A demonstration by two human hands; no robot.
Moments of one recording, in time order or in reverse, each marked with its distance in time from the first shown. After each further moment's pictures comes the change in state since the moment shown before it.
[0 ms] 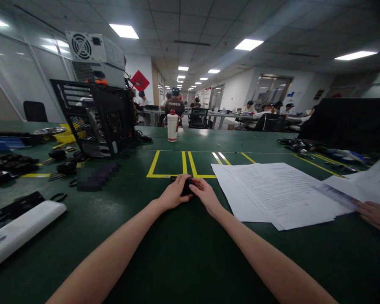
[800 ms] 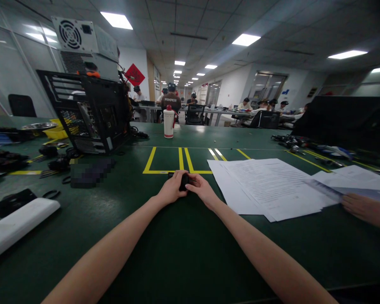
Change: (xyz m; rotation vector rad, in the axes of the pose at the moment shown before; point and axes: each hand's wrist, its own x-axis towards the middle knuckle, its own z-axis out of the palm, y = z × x) left_hand 0.004 -0.001 0.009 0.011 0.046 -0.041; right_hand 0.003 0.005 -0.004 0.061 -0.107 -0.013
